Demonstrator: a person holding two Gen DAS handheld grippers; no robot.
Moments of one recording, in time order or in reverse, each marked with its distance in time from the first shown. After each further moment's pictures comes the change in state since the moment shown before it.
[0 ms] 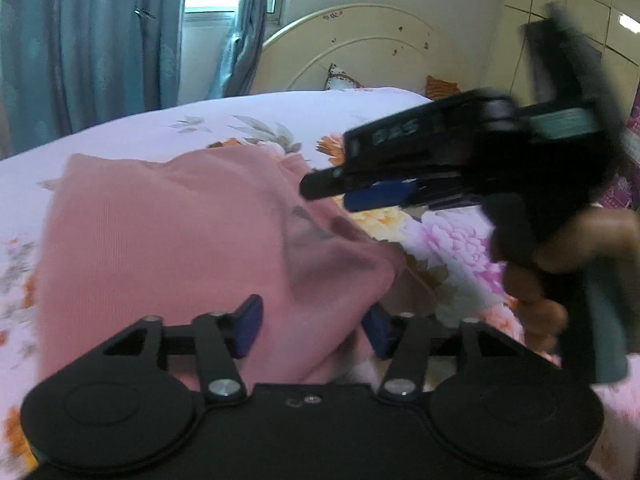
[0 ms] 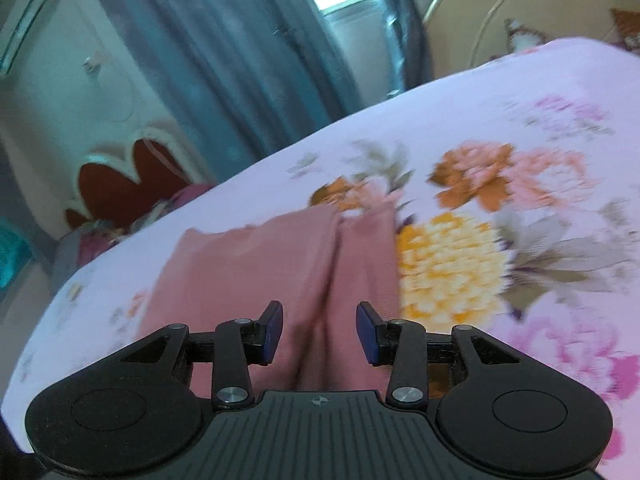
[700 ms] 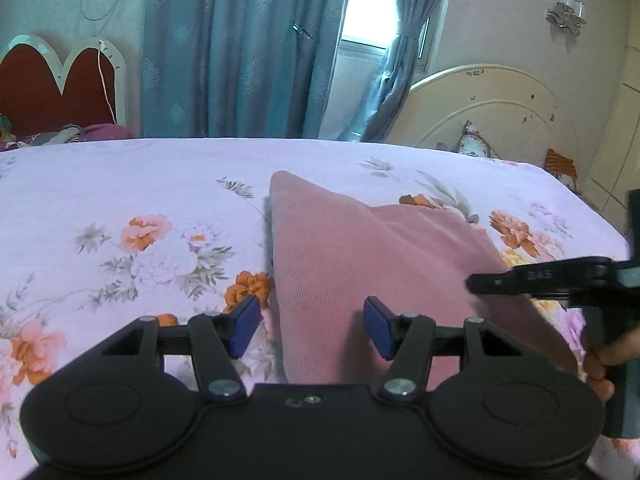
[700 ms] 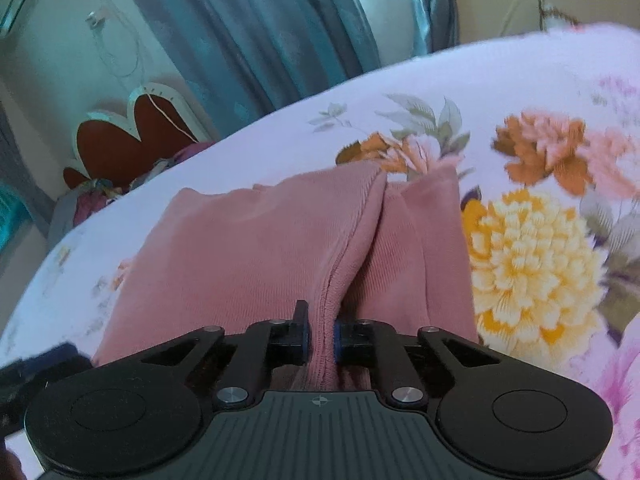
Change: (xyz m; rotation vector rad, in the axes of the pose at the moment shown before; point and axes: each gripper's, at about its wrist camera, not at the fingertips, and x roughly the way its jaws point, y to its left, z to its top) left arm -0.043 0.111 0.017 -0.260 -0.098 0.284; right arm 0.056 0.020 0.002 -0.116 0.035 -0.064
